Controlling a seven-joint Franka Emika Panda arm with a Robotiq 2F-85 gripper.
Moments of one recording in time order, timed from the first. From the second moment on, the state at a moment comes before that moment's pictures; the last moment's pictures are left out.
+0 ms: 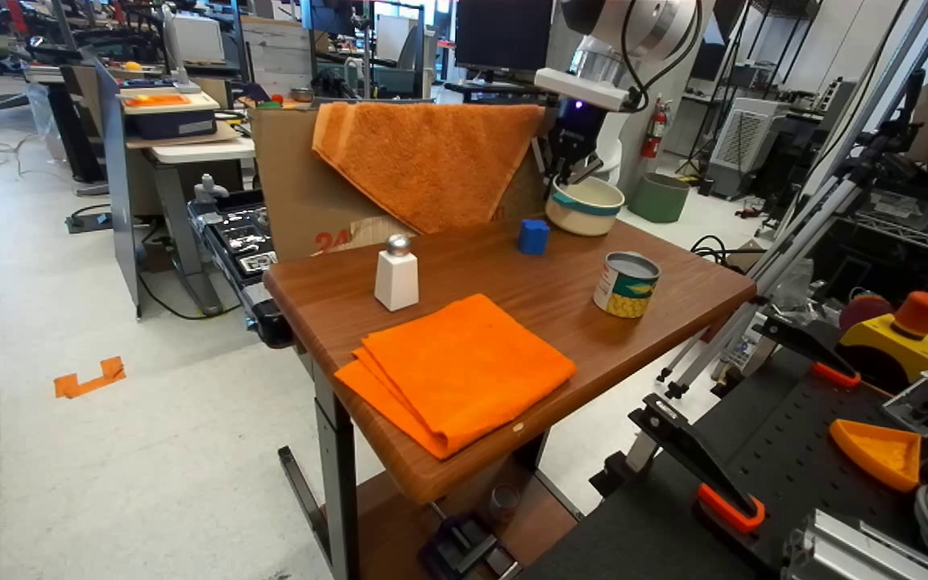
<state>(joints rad) -0.18 1.15 -0.13 -0.94 0.37 1.98 0.75</state>
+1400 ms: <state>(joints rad) -0.18 0.77 -0.15 -1.33 0.28 1.99 0.27</state>
